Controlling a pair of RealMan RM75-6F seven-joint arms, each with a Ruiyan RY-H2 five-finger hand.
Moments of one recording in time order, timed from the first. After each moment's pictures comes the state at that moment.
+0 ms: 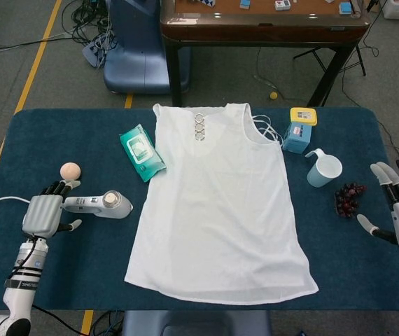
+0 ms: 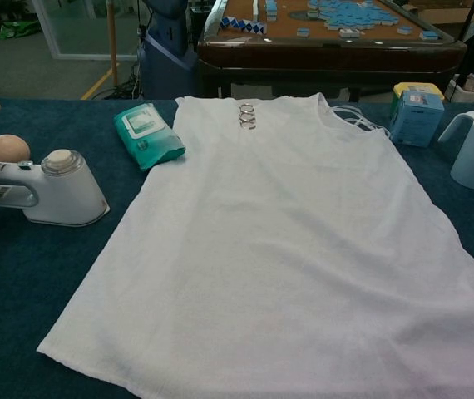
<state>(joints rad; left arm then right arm) -0.38 -1.33 -0.23 -1.60 1.22 1.21 0.33 0.13 -0.91 0.15 -1.77 -1.53 1.55 -0.08</state>
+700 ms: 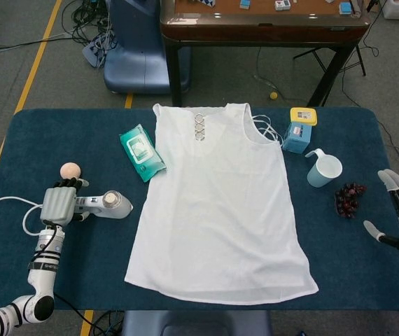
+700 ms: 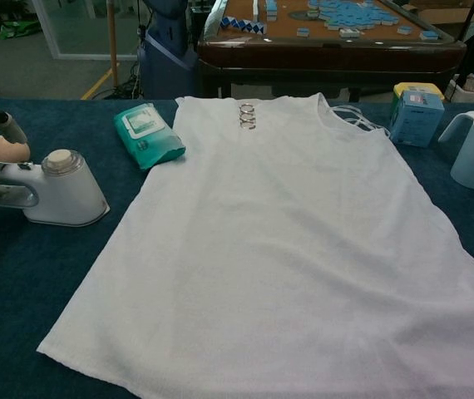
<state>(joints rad) -0.49 -1.52 -0.24 -1.33 1.12 1.17 0.40 0.10 -0.91 0.13 -1.74 -1.52 1.56 -0.03</state>
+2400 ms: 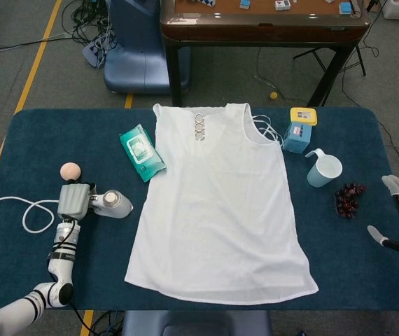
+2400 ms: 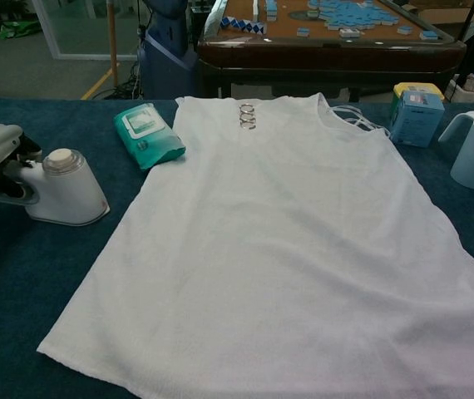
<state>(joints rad) -0.57 -1.76 -0.23 -0.93 1.15 1.11 0.27 0.09 -0.91 0.12 -1.73 -1.49 1.53 -0.01</state>
